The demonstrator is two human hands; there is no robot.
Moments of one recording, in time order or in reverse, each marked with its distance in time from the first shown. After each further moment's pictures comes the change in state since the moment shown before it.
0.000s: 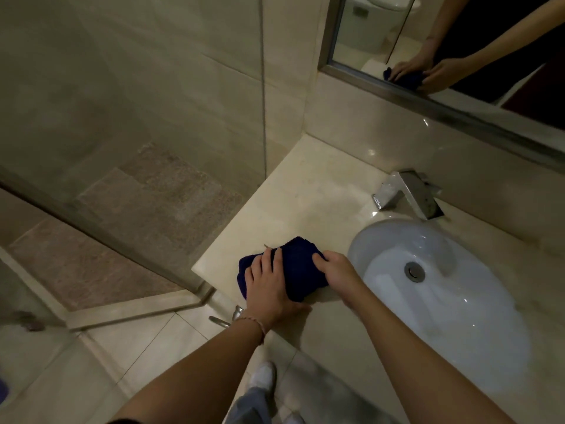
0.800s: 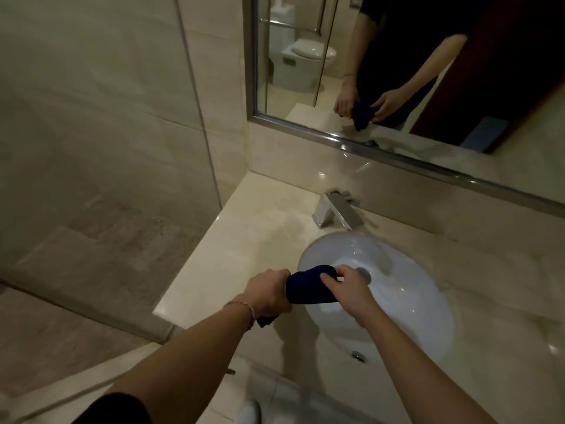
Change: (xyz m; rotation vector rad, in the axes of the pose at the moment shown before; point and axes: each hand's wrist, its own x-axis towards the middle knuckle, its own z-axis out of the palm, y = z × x) left_hand 0.024 0.098 -0.060 0.096 -0.340 0.328; right_hand -0.081 0.017 -0.096 -0.064 0.326 -0.026
